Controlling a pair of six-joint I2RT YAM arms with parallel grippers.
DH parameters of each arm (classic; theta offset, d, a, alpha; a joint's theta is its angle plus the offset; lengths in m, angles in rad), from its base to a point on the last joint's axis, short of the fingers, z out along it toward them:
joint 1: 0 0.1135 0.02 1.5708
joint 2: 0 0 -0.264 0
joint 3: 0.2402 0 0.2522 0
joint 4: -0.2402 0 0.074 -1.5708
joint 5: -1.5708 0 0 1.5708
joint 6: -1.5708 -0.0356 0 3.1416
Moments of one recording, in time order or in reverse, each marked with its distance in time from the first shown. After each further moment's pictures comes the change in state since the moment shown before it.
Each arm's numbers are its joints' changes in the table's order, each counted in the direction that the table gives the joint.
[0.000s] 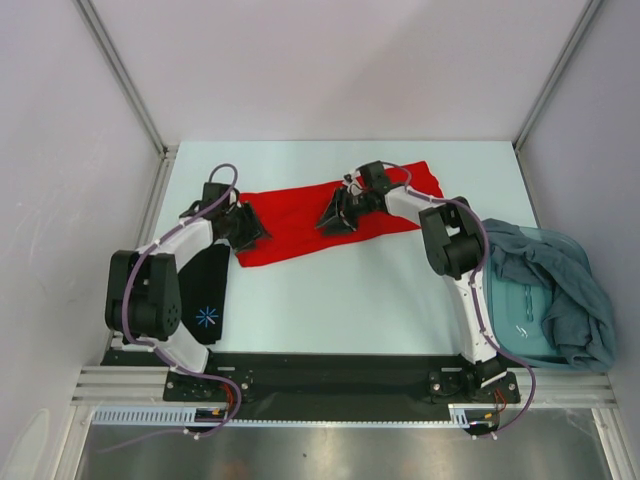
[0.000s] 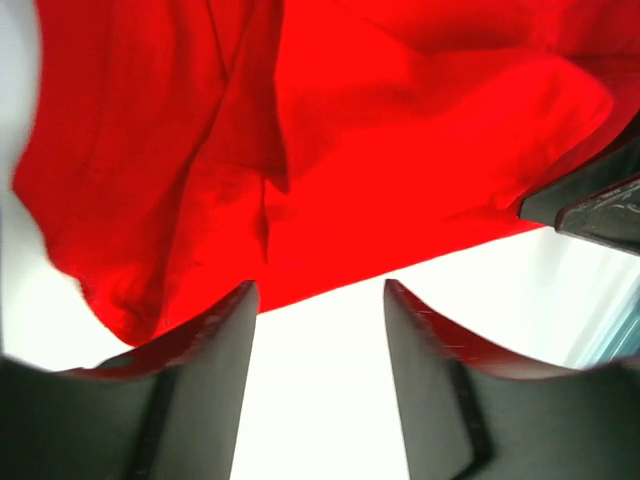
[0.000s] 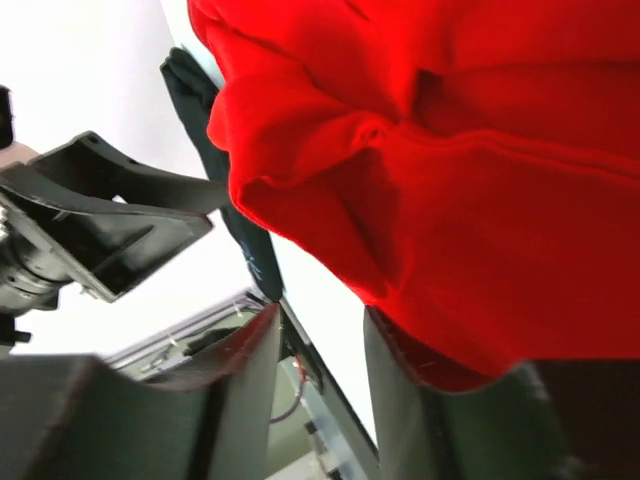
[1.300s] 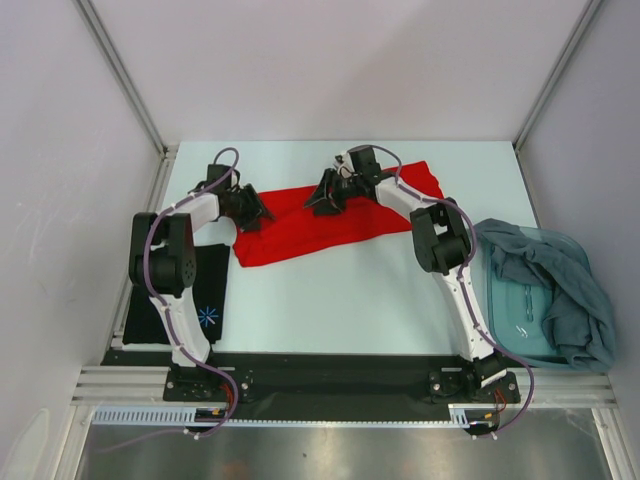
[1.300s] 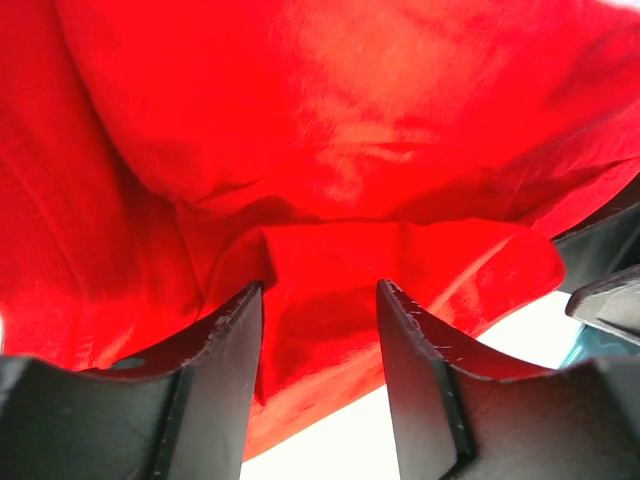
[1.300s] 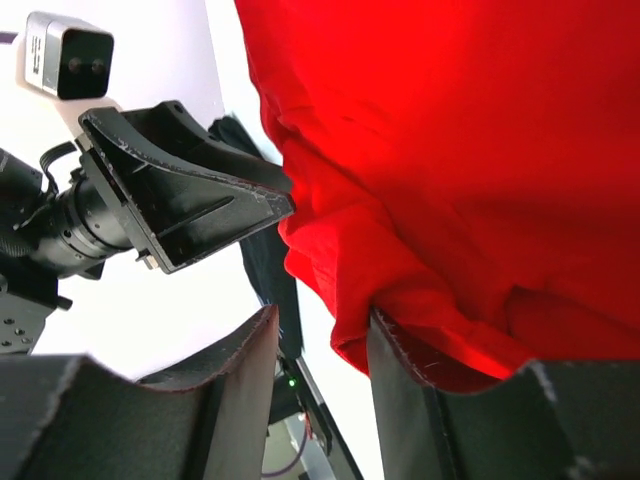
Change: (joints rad) left arm 0.055 -0.336 0.291 0.031 -0.106 0.027; right arm 0.013 -0.163 0.315 0.013 -0.029 -0.062
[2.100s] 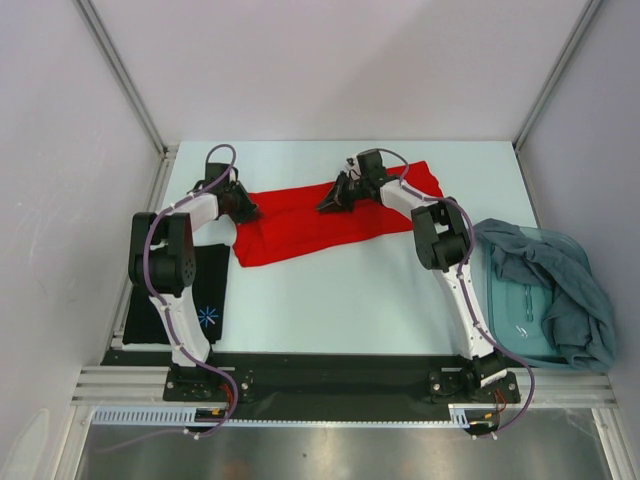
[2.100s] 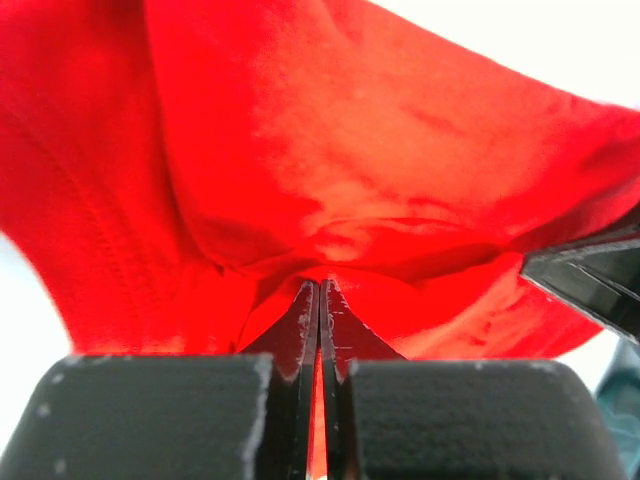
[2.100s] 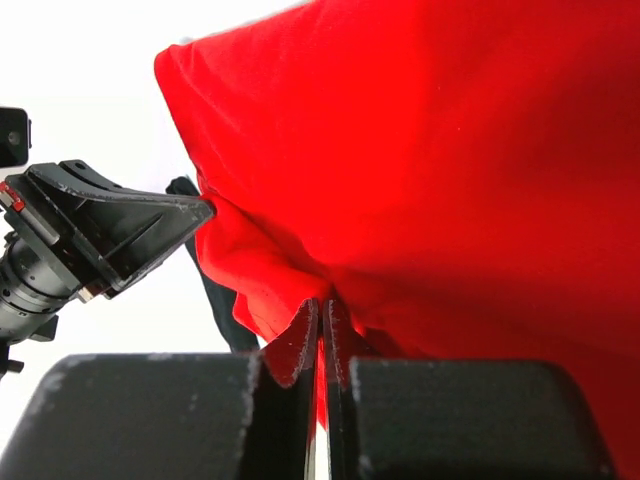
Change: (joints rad) left arm 0.009 -0.008 0.006 0.088 0.109 0.031; right arm -0.037 -0.056 0.002 0.031 -0.114 -0.006
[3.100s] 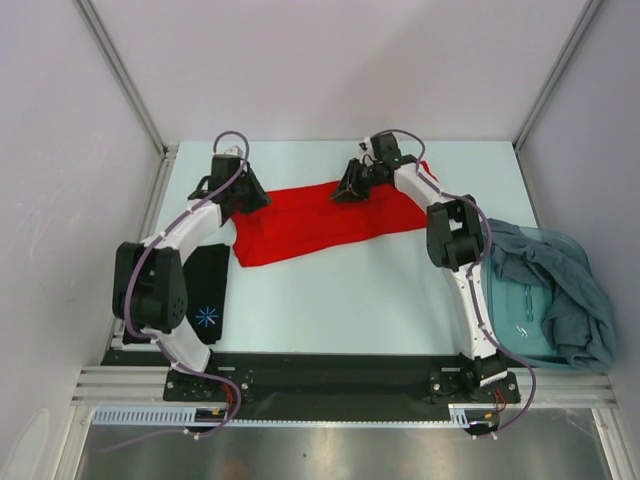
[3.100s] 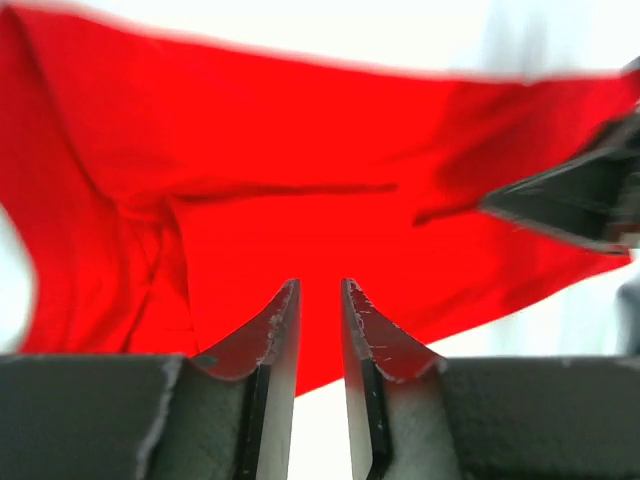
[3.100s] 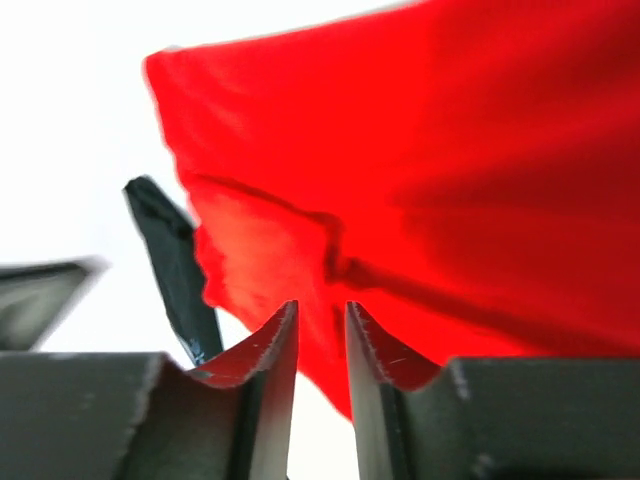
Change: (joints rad) left arm -0.131 0.320 -0.087 0.005 0.167 -0.082; right arm -0.060 0.076 0.088 -0.296 -0.075 0.229
